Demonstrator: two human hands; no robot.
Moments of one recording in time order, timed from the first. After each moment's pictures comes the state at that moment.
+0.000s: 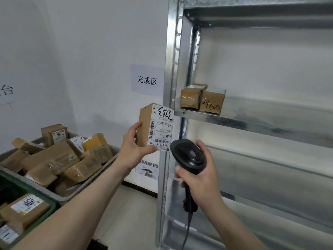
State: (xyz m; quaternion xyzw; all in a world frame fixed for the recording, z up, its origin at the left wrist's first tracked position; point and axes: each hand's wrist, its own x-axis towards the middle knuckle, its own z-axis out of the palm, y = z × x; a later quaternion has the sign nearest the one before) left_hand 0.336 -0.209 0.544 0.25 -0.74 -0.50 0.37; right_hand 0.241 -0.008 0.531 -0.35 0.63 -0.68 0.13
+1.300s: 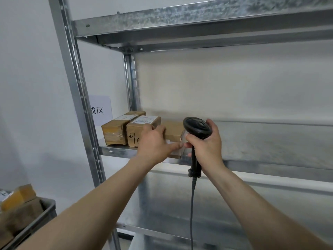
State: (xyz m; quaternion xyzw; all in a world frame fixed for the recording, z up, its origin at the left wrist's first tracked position) left_hand 0.004 -0.085 0.653 0.25 -0.90 -0.17 0.31; right_hand -0.076 0.048 0.641 -0.22 0.58 -0.78 0.05
